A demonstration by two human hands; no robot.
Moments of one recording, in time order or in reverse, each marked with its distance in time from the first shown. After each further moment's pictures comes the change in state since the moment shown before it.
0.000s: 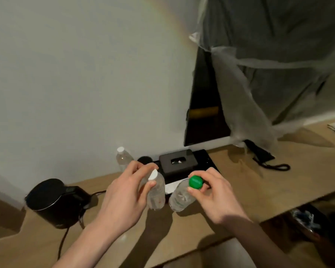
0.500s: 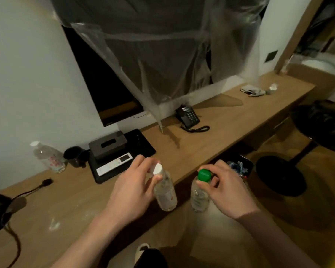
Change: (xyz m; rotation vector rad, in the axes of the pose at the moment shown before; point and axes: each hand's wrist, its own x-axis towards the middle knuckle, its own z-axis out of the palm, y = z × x) left_hand -0.070 0.248 0.139 -0.154 -0.212 0.218; right_hand -0.233 0.158 -0.185 -0.192 0.206 0.246
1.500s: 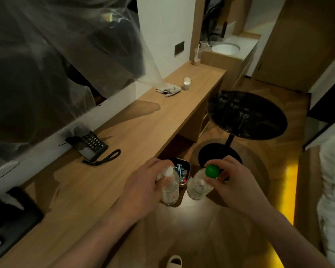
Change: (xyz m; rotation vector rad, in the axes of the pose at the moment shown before) left_hand 0.259 0.285 0.291 -0.176 -0.346 0.306; right_hand 0.045 0.333 -0.262 -0.077 0.252 0.285
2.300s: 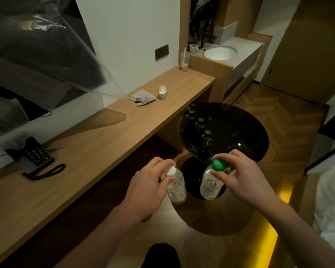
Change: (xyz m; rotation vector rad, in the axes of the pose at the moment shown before) left_hand 0.255 0.208 0.210 -0.013 0.057 -0.099; right_hand 0.178 0.315 -0.205 0.015 -0.057 -0.052
